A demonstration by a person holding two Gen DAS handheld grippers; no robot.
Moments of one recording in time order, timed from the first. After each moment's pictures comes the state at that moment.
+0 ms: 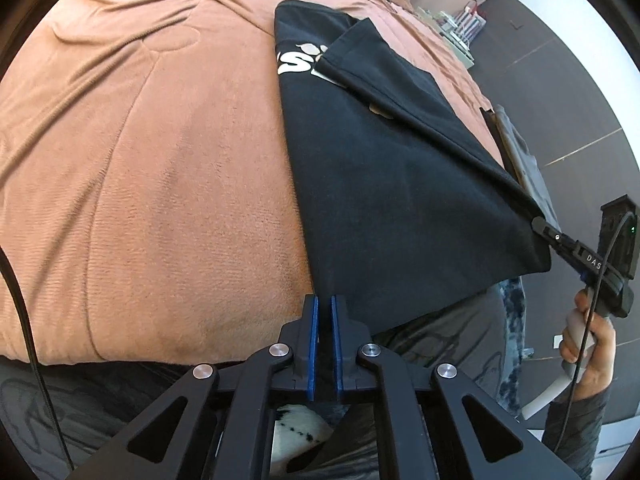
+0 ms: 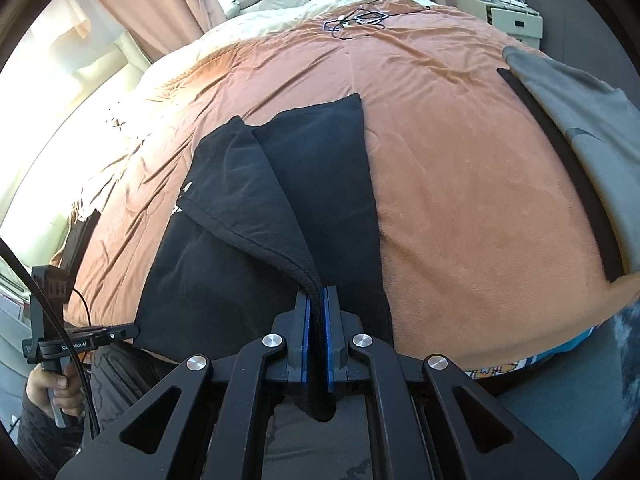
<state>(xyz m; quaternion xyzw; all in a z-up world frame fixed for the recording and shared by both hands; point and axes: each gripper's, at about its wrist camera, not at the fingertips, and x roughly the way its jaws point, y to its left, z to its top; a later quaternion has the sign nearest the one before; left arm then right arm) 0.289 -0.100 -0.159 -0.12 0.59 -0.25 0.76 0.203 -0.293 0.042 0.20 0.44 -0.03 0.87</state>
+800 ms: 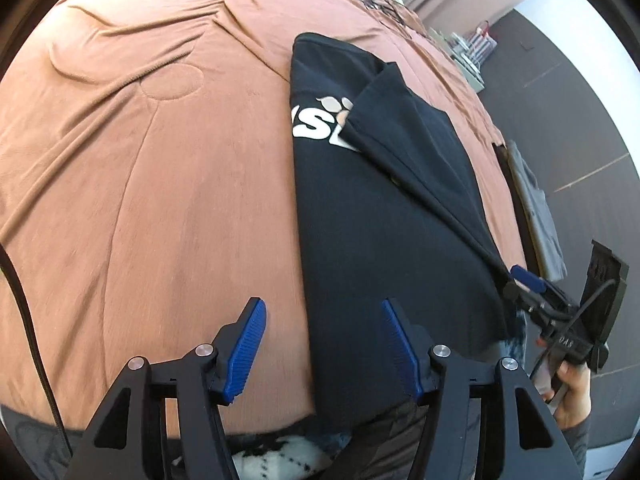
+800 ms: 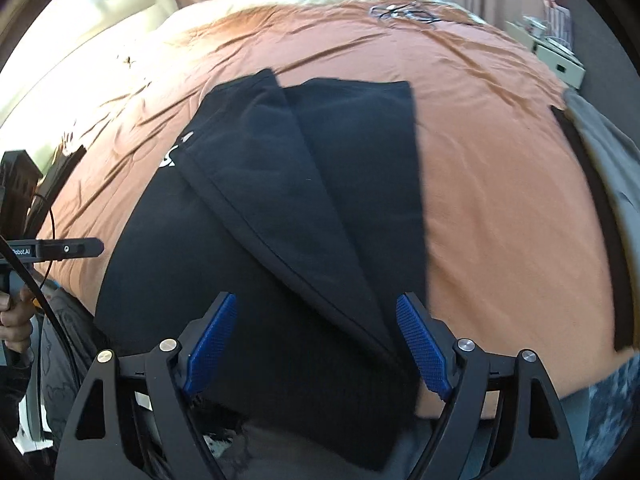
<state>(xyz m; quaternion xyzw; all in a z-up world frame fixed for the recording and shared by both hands) 0.346 -0.109 -0.153 -0.15 0.57 -0.22 0.78 0.270 -0.240 0.003 0.07 0.49 0.00 0.87</state>
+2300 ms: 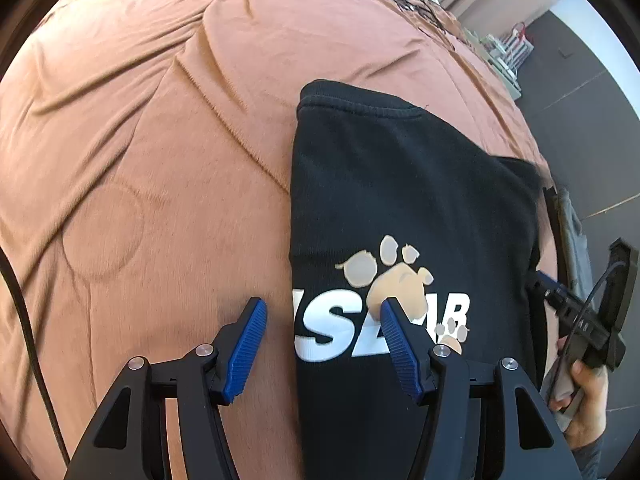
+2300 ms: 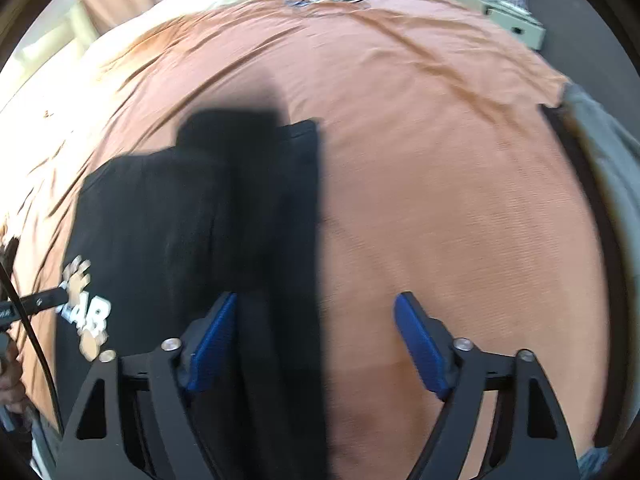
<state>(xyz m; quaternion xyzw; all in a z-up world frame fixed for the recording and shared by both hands) 0.489 -0.148 -0.168 -0.12 0.59 -0.18 0.78 0.418 -0.350 -0.038 0.15 0.49 -0.10 0.85</state>
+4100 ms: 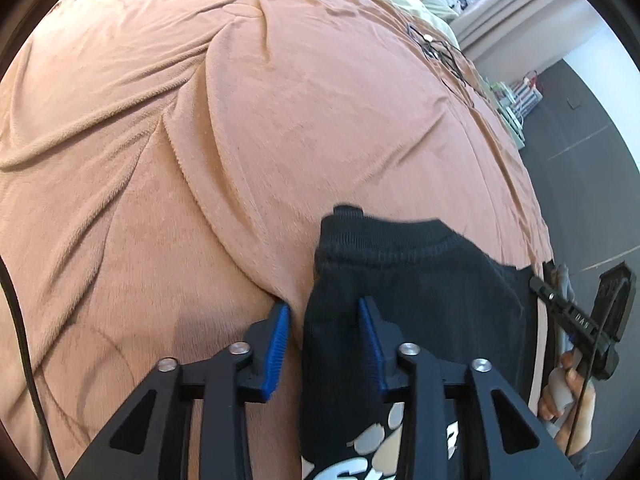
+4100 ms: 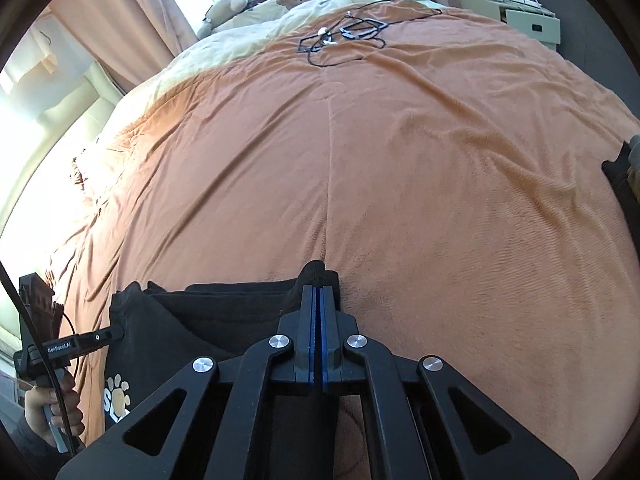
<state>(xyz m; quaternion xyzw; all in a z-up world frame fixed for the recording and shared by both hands) 0.570 -0.133 -0.176 -0.19 0.56 -0.17 0.79 0.480 -0.386 -0.044 0.22 0.42 -0.04 0.88</state>
